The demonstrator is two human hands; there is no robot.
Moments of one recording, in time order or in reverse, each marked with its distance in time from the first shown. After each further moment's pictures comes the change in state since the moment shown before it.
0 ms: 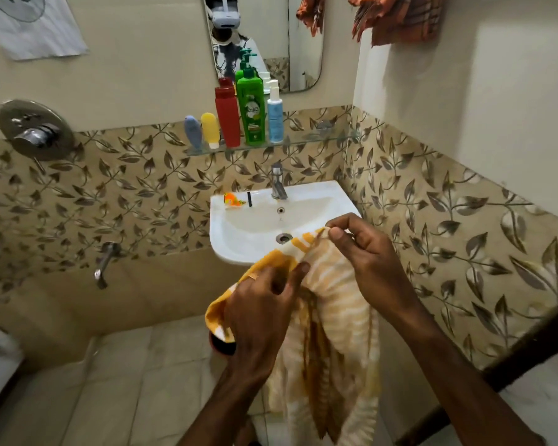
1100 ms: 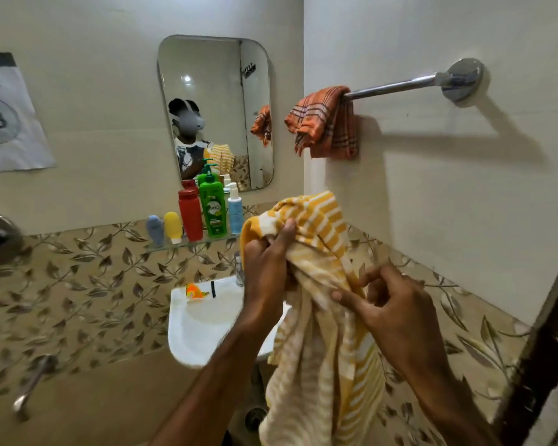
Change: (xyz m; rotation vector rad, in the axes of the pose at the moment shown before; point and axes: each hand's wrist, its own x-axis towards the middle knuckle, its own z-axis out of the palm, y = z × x) left_hand 0.137 0.147 -0.012 -1.285 -0.376 -0.227; right_hand 0.015 -0.050 -0.075 -0.744 0.491 -0.034
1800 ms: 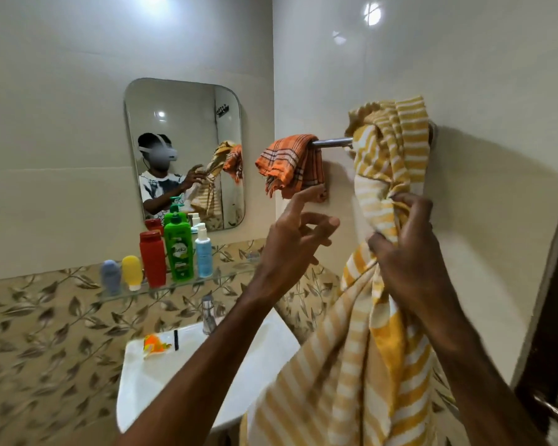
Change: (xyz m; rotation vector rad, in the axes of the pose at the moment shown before) left_hand 0.081 0.030 0.080 0.373 -0.477 0.481; right_hand 0.120 -0.038 -0.058 0.105 0.161 0.083
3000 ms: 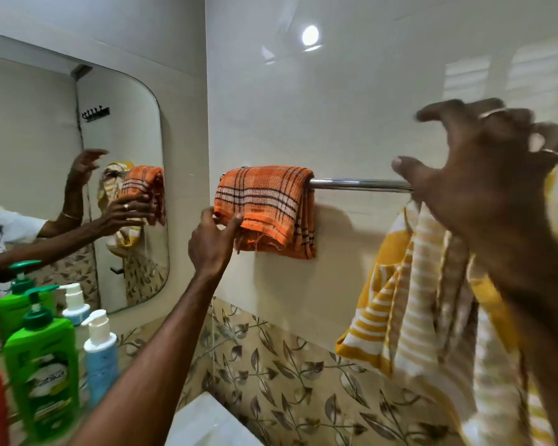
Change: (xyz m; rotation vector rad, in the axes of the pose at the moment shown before) left_hand 0.278 -0.276 -0.074 0.203 0.268 -0.141; right_hand 0.184 -0.077 0.088 -1.035 0.594 -0.190
